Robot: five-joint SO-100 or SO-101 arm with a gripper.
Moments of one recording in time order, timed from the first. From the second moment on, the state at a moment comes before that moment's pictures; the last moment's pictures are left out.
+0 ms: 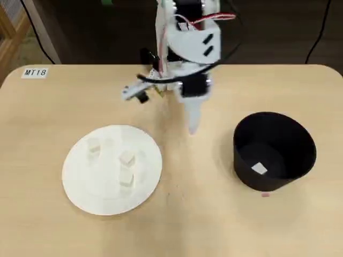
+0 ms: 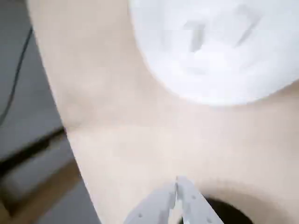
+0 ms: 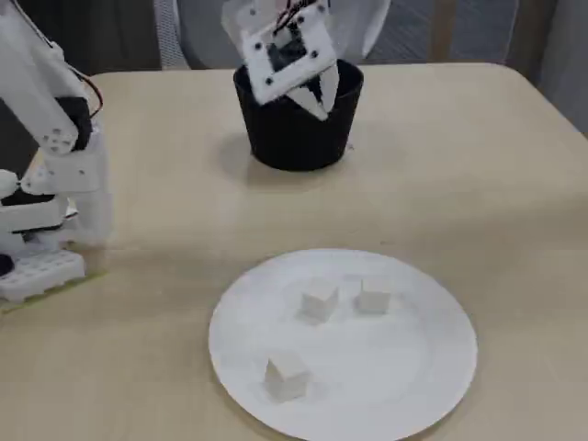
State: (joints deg) arm 8.4 113.9 96.9 77.1 -0.4
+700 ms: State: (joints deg) arm 34.9 88.2 88.5 80.2 25.2
